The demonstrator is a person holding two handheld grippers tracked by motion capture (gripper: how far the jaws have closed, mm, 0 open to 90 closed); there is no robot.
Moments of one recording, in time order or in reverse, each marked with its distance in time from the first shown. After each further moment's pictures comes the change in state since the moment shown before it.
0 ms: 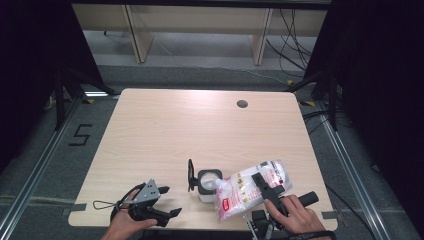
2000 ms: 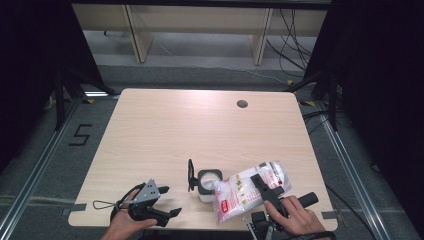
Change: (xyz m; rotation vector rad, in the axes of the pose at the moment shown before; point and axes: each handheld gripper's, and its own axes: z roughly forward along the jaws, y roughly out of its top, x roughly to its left) left arm -0.001 0.000 0.000 -0.001 0.003 -0.011; right arm -0.004 0.002 -0.003 -0.036 -0.008 0.002
